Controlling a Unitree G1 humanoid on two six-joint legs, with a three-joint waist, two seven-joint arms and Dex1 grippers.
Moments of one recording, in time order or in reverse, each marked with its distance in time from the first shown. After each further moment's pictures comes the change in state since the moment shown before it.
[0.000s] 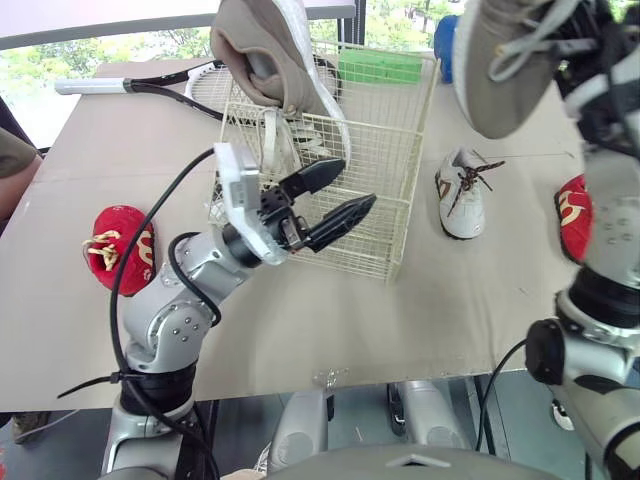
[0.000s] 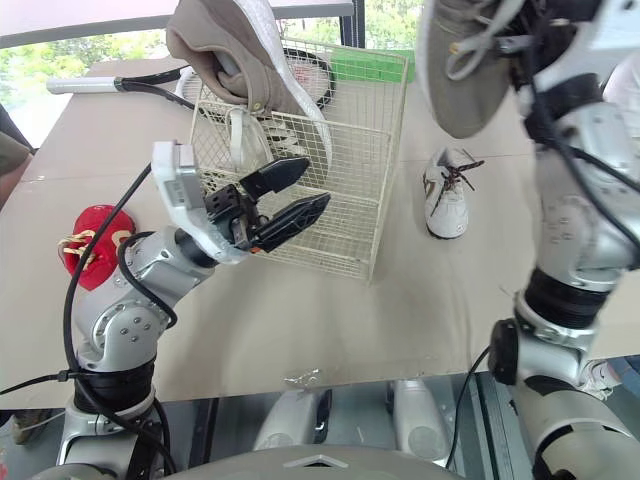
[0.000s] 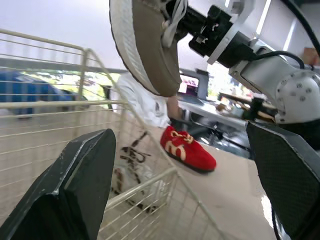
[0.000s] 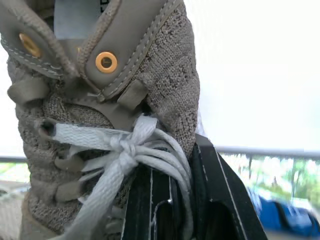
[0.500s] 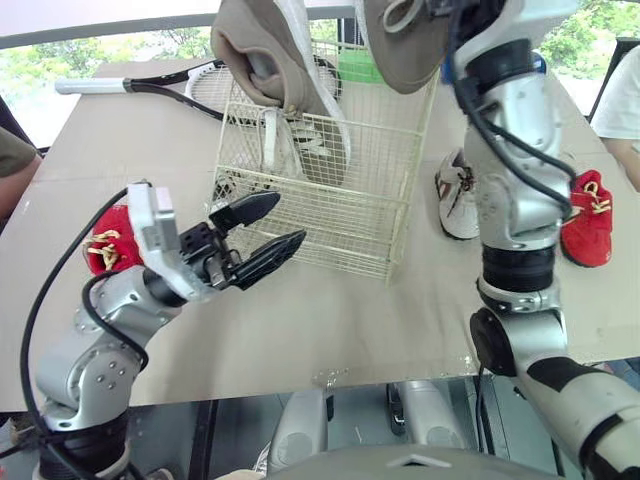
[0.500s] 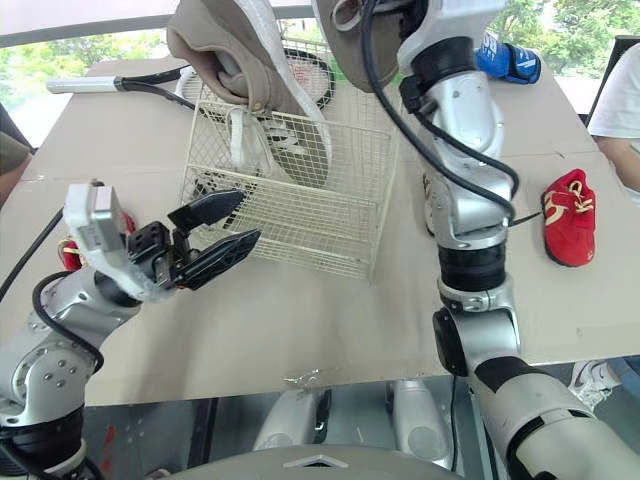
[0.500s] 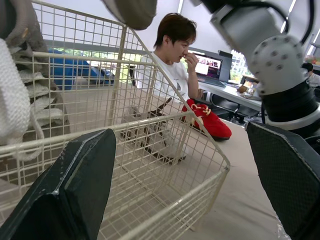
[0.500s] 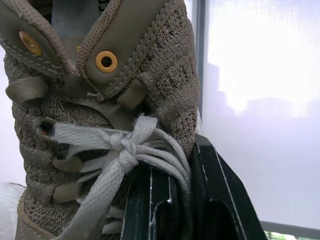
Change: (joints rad) left arm 0.292 0.157 0.258 -0.050 -0.092 -0.020 -0.164; right arm -0.142 0.230 0.225 0.356 -0.225 -0.467 -0.111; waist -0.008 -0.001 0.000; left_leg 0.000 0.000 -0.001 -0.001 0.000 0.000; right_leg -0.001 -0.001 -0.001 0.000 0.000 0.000
